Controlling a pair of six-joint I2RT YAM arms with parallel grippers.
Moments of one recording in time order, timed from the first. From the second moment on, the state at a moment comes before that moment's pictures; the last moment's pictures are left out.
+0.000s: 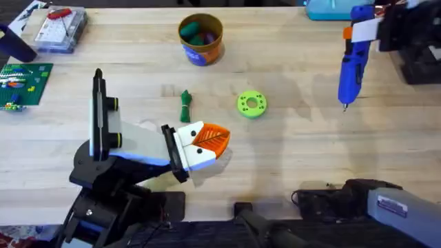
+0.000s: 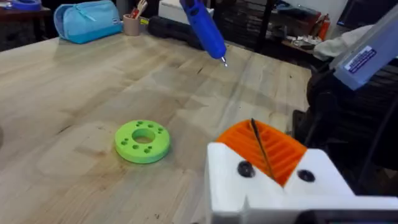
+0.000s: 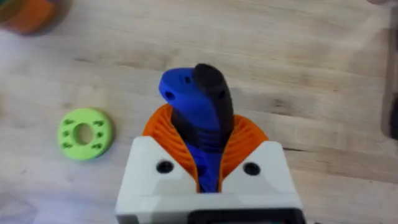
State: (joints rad) left arm -0.29 0.00 0.00 -0.08 0.92 -0.14; right arm -0.10 1.21 1.23 -0.91 -0.16 -0.17
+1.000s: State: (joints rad) left arm -0.29 0.00 0.00 -0.07 0.92 -0.14; right arm -0.10 1.80 1.23 -0.83 0.01 -0.13
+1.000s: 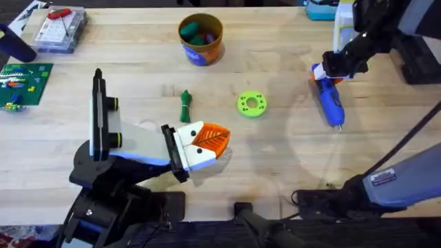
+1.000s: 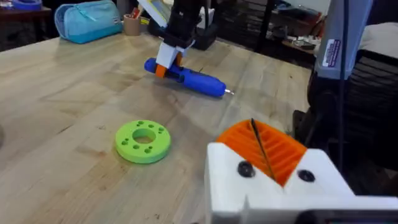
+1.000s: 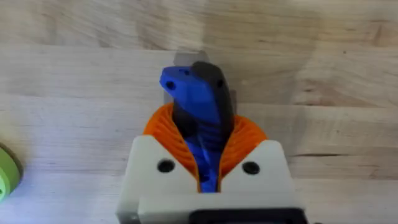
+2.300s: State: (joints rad) left arm -0.29 0.00 0.00 -0.07 0.92 -0.14; right arm -0.10 1.43 1.36 -1.11 0.01 -0.22
